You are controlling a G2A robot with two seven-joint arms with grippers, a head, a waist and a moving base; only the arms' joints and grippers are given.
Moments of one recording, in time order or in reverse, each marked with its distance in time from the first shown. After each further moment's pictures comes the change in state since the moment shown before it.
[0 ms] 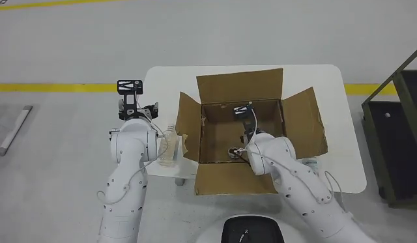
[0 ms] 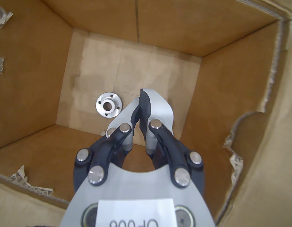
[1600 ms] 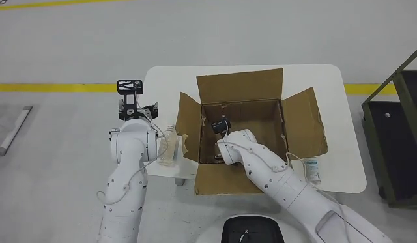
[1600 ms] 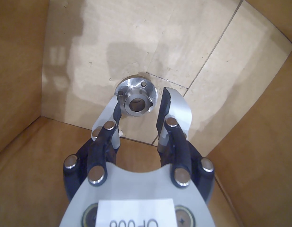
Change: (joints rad) left arm 0.000 0.000 0.000 0.000 0.000 0.000 0.000; right arm 0.270 -0.166 -0.169 0.597 0.153 -0.020 0.033
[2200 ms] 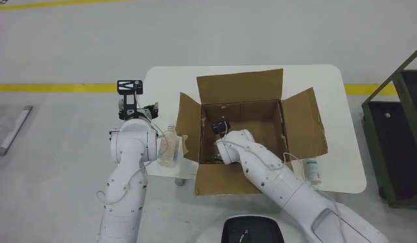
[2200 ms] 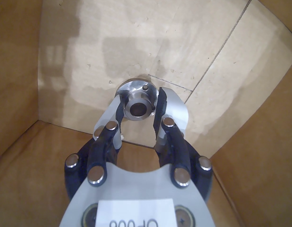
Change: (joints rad) left arm 0.000 0.000 0.000 0.000 0.000 0.000 0.000; right arm 0.020 -0.029 0.005 0.085 0.009 -0.003 -0.026
